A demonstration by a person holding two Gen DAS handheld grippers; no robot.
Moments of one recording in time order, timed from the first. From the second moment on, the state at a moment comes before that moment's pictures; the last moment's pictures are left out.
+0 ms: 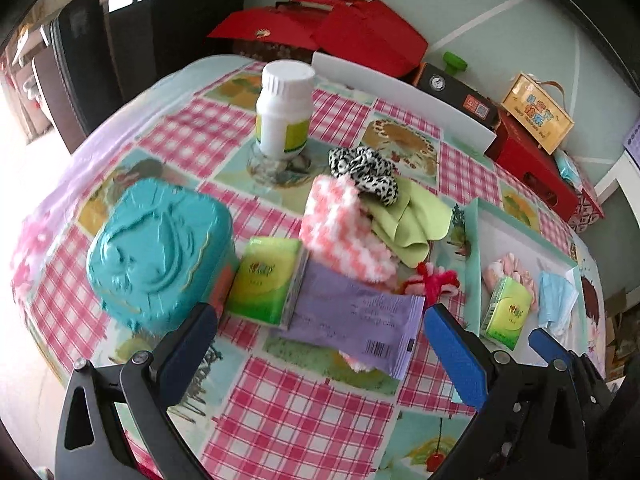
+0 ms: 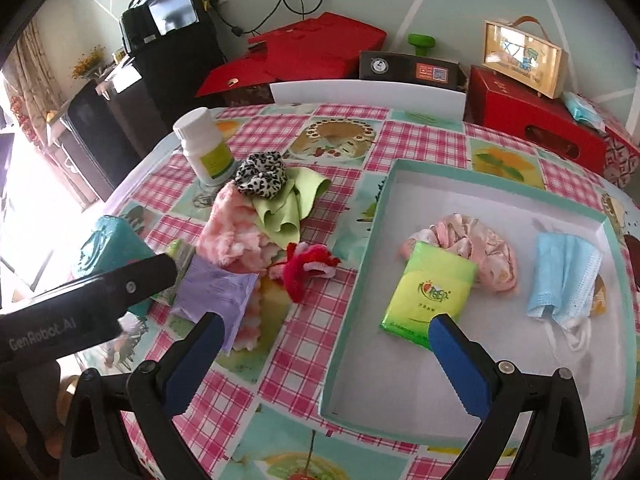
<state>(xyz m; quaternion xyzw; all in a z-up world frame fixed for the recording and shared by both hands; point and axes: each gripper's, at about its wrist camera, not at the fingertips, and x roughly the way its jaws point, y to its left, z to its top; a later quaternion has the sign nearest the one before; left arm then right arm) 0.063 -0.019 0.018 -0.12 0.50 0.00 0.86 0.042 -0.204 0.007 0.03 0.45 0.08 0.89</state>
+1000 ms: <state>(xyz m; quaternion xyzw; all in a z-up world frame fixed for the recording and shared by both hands) 0.078 -0.011 -0.041 -0.23 0.54 -0.01 0.81 0.071 -0.223 -0.008 0.07 0.44 0.09 0.89</state>
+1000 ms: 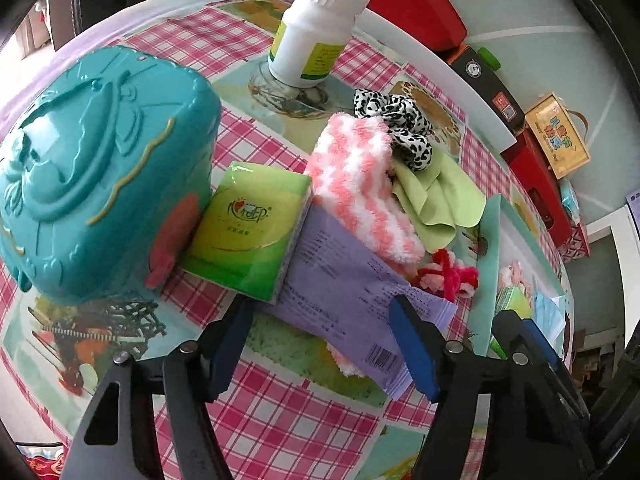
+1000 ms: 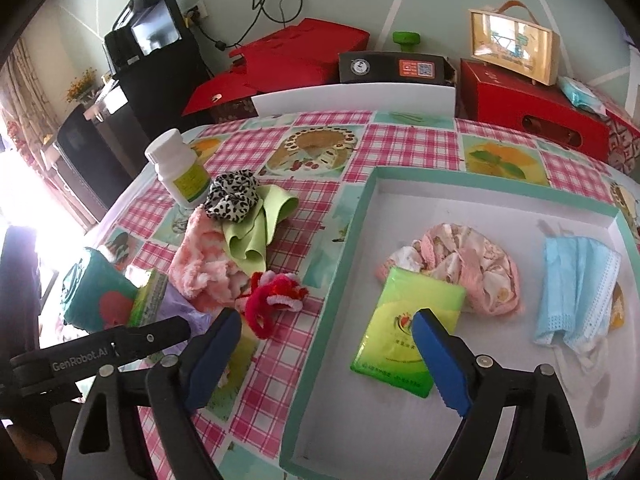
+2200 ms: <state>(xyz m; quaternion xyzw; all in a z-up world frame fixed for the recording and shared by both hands) 0.070 0.015 -0.042 -0.27 0.53 0.03 0.80 0.091 -0.181 -0.001 0.01 0.43 0.14 0.89</state>
